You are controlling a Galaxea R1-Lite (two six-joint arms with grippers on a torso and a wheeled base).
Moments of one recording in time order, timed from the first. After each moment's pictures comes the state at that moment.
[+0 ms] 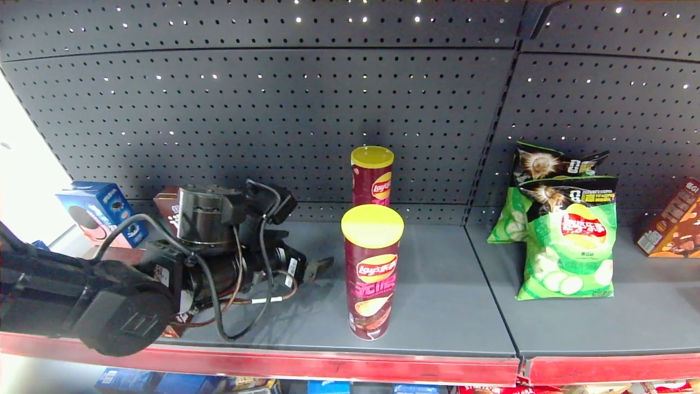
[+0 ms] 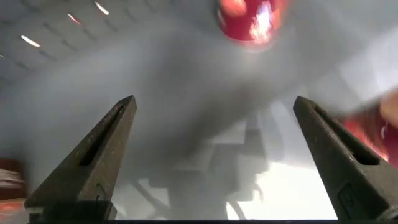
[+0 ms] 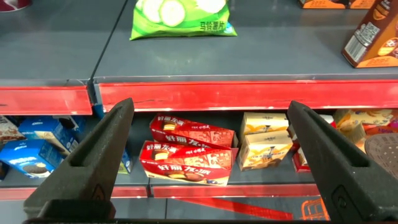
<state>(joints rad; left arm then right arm) -0.42 1.80 -0.80 -0.61 -0.08 0.10 -0.03 0.07 0.00 0.00 -0.03 0.00</state>
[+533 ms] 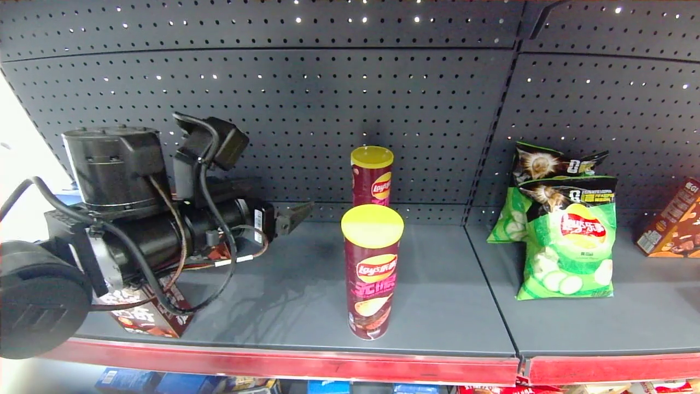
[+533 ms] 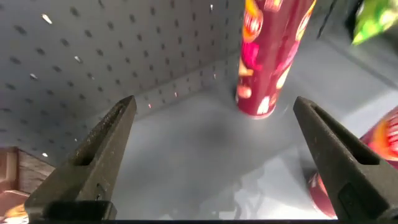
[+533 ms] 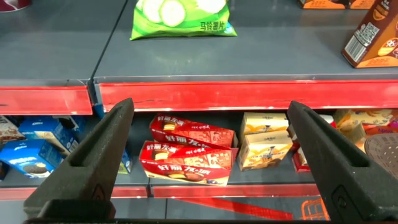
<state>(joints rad) -0.40 1.60 -0.83 -0.62 -0.08 0.11 -0.03 0.07 0.00 0.00 -0.03 0.00</state>
